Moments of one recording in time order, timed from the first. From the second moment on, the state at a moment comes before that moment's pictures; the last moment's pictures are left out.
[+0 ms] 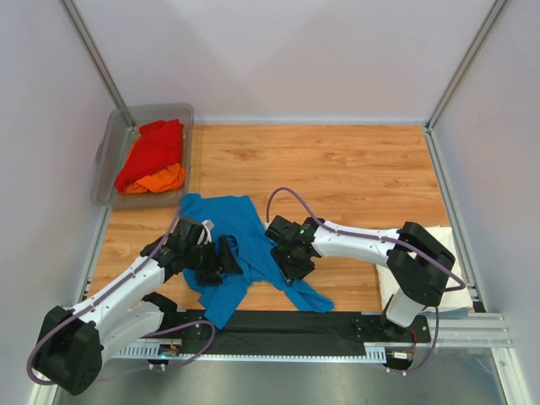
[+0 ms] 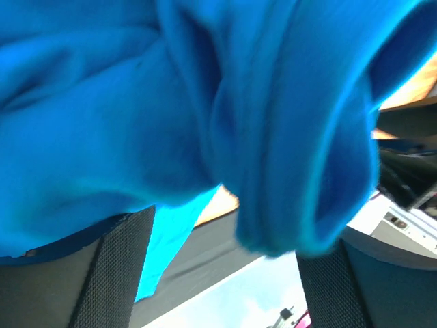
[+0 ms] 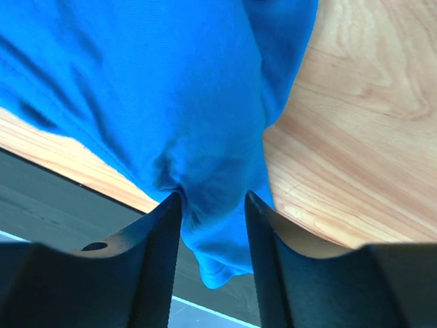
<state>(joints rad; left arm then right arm) -0.47 0.91 0.43 -0.57 0.40 -0.80 1.02 1.65 1.04 -0.73 -0.06 0.51</state>
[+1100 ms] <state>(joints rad) -0.47 0.79 1.36 -1.18 -0.16 -0.51 0.91 1.19 1.41 -1.01 0.01 0.43</state>
